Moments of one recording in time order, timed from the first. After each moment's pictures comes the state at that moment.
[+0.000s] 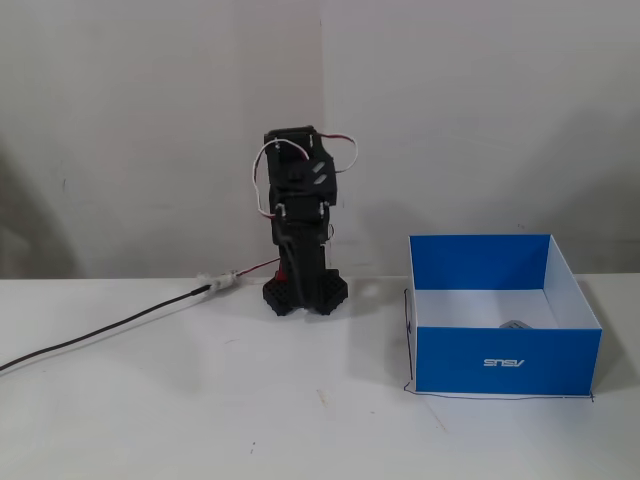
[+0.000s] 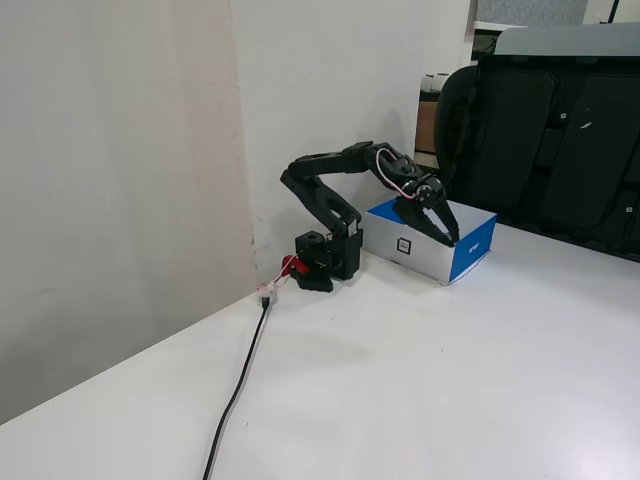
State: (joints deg) arm -8.3 138.6 132.8 64.2 -1.4
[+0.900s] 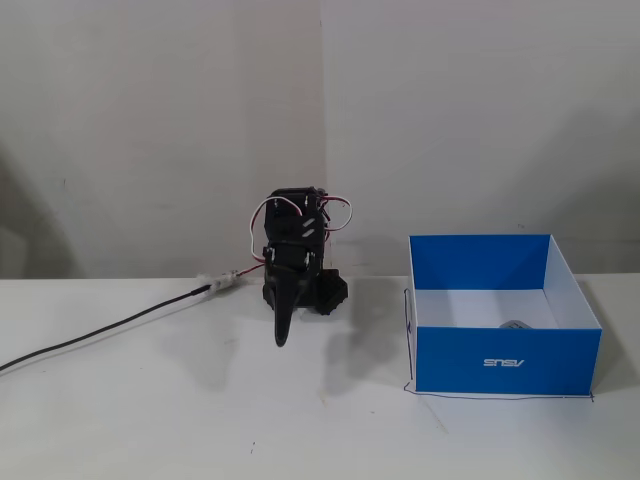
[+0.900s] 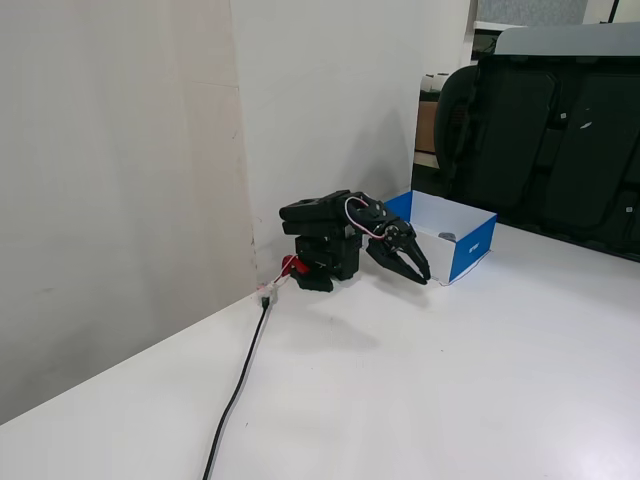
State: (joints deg) arm -0.2 187.6 176.2 59.2 -11.6
